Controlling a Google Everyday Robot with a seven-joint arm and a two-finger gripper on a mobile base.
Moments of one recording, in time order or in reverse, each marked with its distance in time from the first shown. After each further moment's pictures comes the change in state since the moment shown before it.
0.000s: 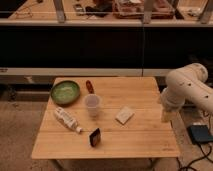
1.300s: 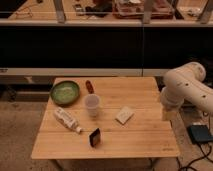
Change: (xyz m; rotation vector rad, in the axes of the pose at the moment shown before) arm -0.006 -0.019 -0.005 0.048 0.059 -0.085
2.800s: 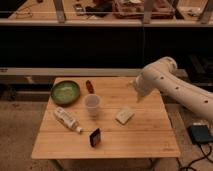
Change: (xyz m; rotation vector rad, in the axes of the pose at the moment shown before) arm -0.119 -0.098 0.011 0.291 -0.194 -0.529
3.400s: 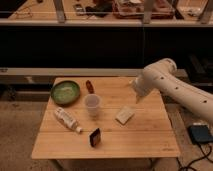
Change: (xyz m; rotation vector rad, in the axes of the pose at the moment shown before) arm -0.005 0.005 0.015 -0.016 -0.068 0.015
